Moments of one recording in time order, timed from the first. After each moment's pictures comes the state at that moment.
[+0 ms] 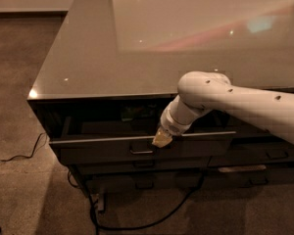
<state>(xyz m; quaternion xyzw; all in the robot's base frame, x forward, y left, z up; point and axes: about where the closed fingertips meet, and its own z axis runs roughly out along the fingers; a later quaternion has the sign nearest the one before) 0.556 -0.051 0.656 -0.57 0.79 0.12 0.18</state>
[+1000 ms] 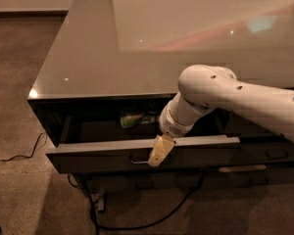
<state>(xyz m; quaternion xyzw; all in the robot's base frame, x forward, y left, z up) 0.519 -0.044 0.688 -0.60 0.77 0.13 0.17</state>
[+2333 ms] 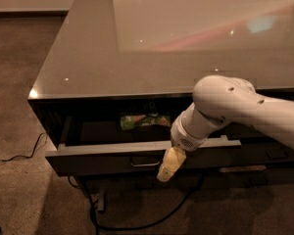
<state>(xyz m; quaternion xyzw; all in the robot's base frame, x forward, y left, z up) 0.481 -0.067 0.688 -0.57 0.80 0.14 0.16</state>
